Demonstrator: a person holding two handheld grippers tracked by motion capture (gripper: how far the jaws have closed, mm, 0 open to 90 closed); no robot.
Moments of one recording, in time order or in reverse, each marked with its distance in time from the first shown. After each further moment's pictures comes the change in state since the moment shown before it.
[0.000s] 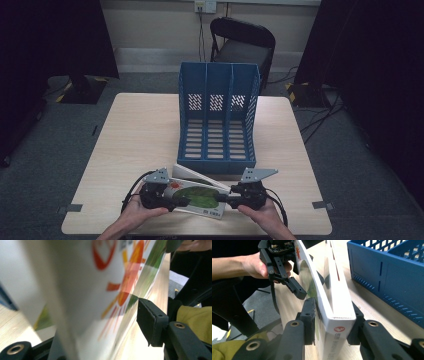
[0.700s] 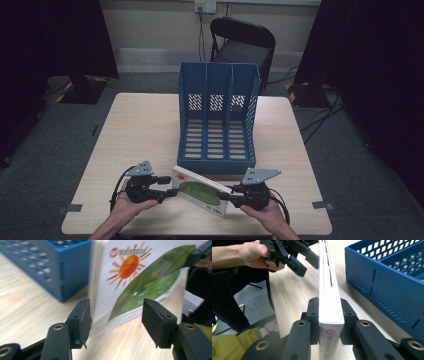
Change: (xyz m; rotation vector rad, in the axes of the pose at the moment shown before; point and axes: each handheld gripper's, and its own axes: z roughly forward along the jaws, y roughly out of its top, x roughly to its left) left arm 0.016 -0.006 -0.035 -0.101 0.141 -0.103; right arm 0.006 0.005 -0.010 0.005 -0.041 -0.083
